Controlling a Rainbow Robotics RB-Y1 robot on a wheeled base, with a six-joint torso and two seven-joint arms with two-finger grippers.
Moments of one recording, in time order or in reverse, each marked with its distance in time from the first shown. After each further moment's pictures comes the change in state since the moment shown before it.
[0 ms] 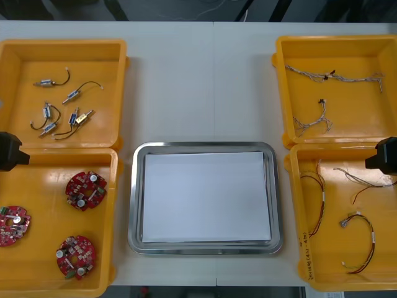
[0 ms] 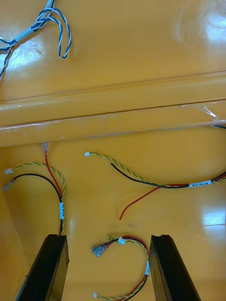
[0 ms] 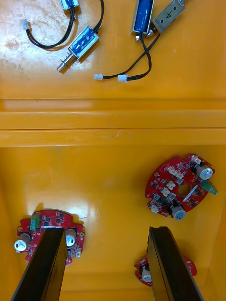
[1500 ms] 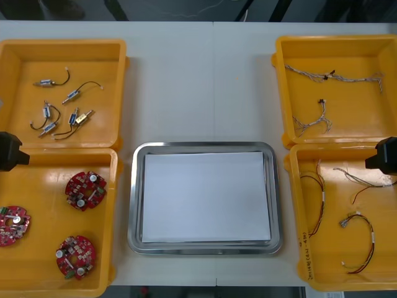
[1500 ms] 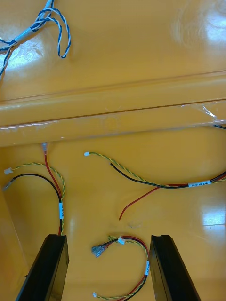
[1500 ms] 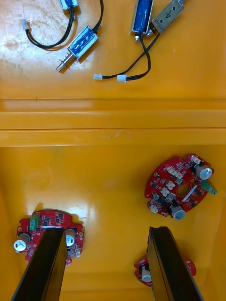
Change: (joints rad) right arm 0.000 0.000 0.000 0.000 0.000 0.000 0.000; left arm 0.000 0.000 0.000 0.000 0.000 0.000 0.000
